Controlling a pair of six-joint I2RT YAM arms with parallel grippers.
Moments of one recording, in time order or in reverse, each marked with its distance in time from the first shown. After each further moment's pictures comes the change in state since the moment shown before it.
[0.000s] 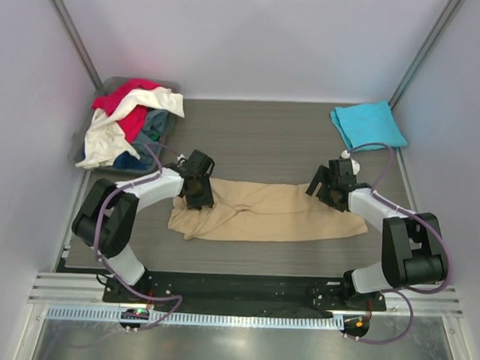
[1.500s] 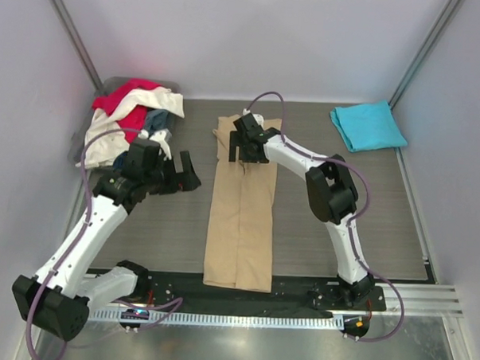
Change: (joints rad) left arm 0.156 -0.543 0.190 -0.188 0.140 0.262; right arm 0.482 0.736 1.080 -0.297 0.109 -0.047
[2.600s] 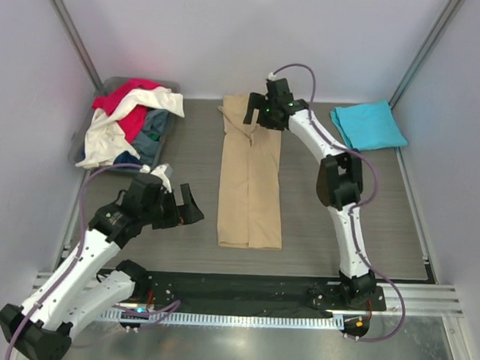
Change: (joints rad) left arm -0.116 -0.321 -0.325 -0.115 0.046 -0.173; right arm -0.227 0.263 0.499 -0.039 -0.269 -0.078
